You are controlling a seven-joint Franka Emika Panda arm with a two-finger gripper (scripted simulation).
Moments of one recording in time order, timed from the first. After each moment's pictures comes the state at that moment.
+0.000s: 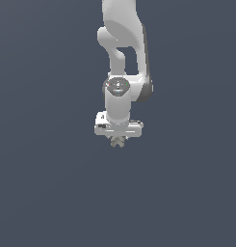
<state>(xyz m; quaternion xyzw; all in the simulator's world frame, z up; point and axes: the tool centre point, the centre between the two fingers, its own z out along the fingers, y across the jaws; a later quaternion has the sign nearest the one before) -0.011 0.002 0.104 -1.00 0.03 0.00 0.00</state>
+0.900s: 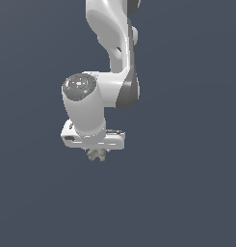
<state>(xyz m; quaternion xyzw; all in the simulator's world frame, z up) 0.082 -0.078 0.169 -1.00 0.03 0.00 0.00</state>
